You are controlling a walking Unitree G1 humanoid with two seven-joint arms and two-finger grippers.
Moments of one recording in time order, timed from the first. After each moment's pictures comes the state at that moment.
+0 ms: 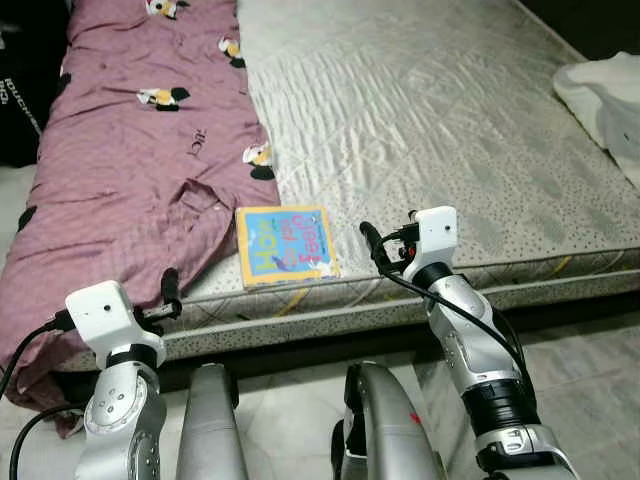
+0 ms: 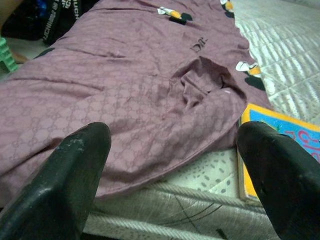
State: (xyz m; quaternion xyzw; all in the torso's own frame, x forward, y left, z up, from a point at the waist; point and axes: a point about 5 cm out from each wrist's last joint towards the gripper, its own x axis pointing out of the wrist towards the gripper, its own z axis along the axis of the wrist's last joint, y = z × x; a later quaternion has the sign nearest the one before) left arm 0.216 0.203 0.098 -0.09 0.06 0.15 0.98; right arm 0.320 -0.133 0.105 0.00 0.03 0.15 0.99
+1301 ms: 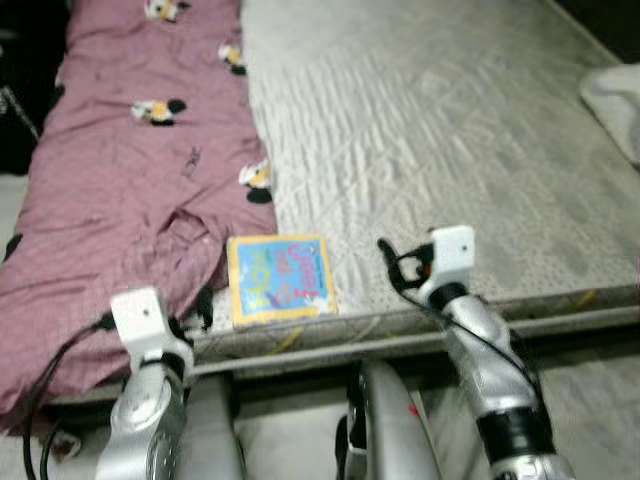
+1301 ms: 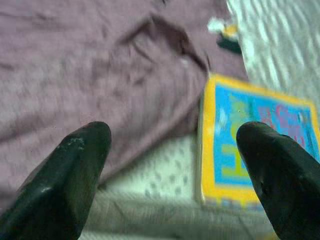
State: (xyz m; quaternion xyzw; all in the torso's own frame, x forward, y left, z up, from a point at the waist) left arm 0.218 0.179 0.072 -0.09 0.15 0.08 0.98; right arm 0.299 -0.147 0.092 -0.01 0.04 0.13 0.99
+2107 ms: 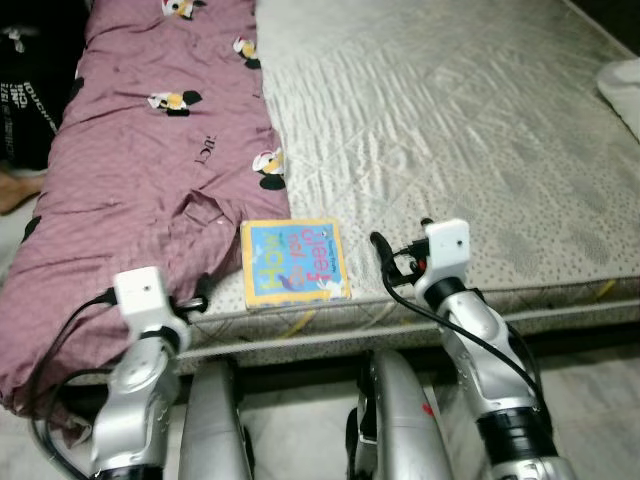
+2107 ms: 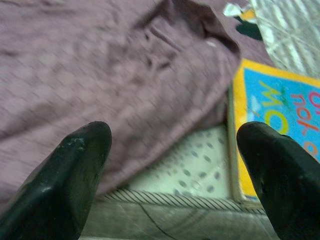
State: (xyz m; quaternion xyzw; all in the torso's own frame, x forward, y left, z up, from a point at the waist) left arm 0.255 0.194 0.069 -0.08 0.15 0.07 0.98; right arm 0.299 -0.145 0.104 -0.03 0.02 0.14 0.99
